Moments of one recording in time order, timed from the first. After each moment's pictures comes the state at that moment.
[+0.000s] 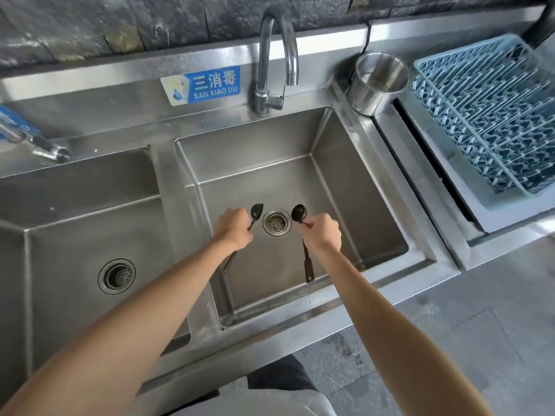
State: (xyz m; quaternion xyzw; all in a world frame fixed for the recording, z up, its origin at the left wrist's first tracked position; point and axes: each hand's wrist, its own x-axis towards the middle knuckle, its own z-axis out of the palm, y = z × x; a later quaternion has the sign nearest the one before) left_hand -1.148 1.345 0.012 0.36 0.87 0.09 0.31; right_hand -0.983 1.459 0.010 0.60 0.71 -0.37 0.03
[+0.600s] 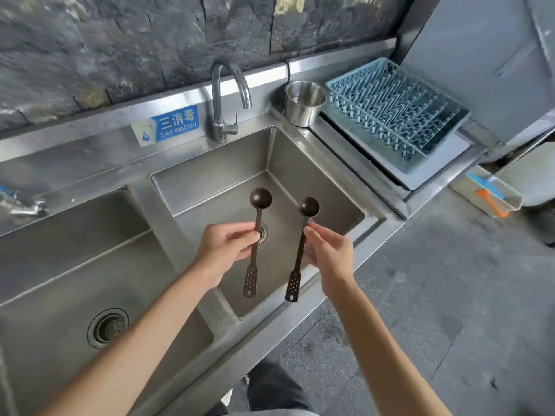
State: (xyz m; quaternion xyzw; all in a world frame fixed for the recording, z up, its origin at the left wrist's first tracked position) left_hand -1.117 1.240 0.112 0.25 0.61 0.53 0.53; right_hand -0.917 1.305 0.117 0.55 0.41 -0.61 -0.39
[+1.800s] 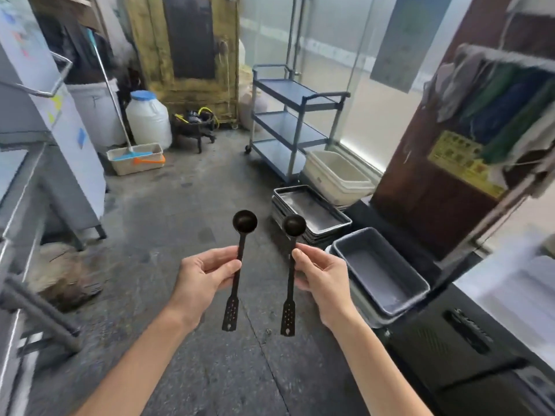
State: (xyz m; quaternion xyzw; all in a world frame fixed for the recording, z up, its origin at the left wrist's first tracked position) left_hand -0.586 0.894 0.203 0.60 0.24 0.22 0.73; right_hand -0.460 0.710 0.203 0.65 0.12 -0.20 -0.72
